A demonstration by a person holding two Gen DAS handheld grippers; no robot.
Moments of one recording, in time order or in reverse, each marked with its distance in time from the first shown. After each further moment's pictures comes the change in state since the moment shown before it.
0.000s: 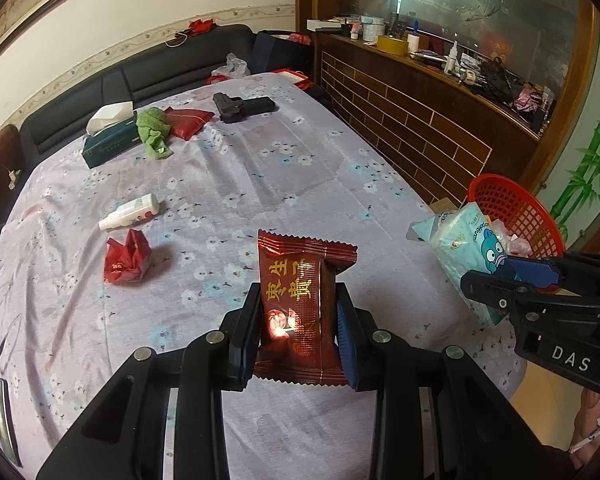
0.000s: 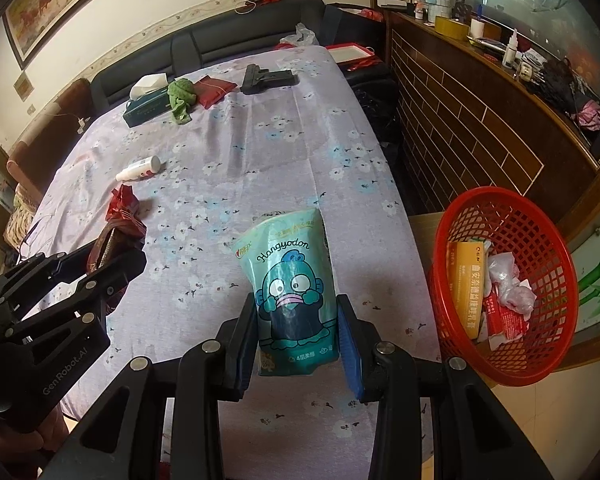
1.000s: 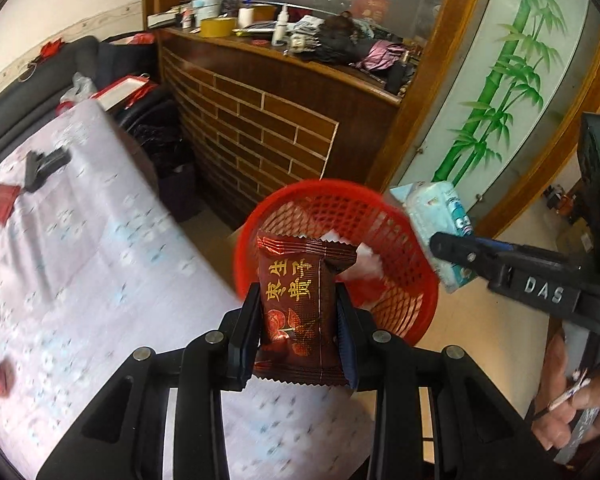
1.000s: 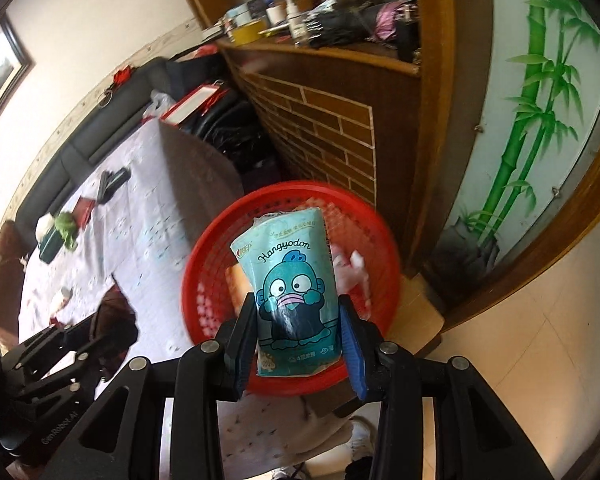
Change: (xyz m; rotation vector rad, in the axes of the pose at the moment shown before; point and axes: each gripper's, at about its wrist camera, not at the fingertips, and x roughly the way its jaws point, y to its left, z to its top) left arm 0.044 -0.202 0.079 0.246 0.089 -0.376; right arm -0.068 -0.217 -0.017 0.479 -0.101 -0.140
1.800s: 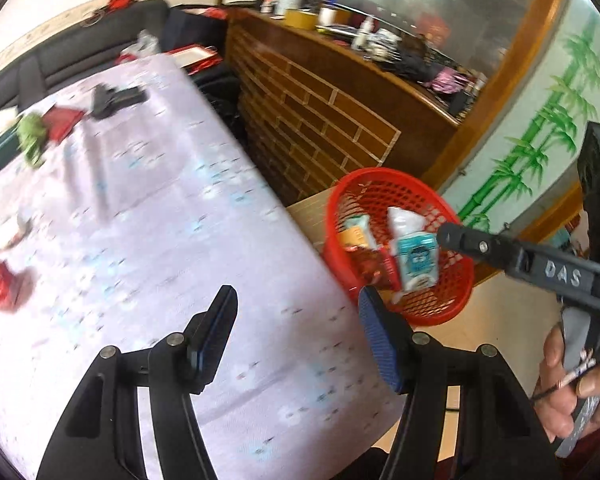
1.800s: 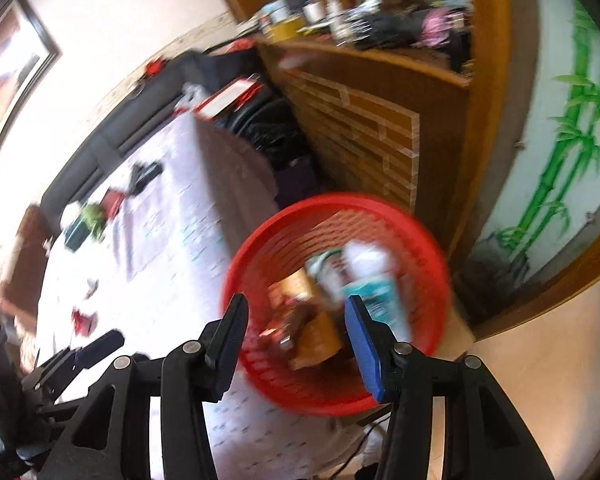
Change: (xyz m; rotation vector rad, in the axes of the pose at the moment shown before) left arm -0.046 0.075 -0.062 -0.243 -0.007 0.084; right arm 0.015 0.049 -0.001 -0.102 0.055 0.139
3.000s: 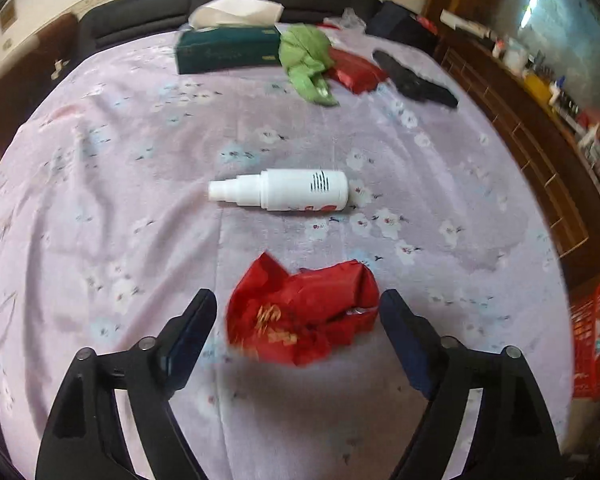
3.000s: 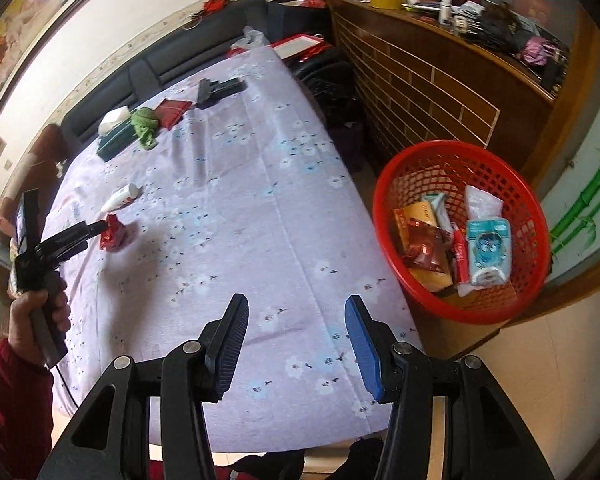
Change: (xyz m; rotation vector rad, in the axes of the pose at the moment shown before) left arm -0.006 0.319 -0.012 -0.375 -0.003 0.361; right arm 0.008 0.122 -0.072 -0.166 0.085 -0.047
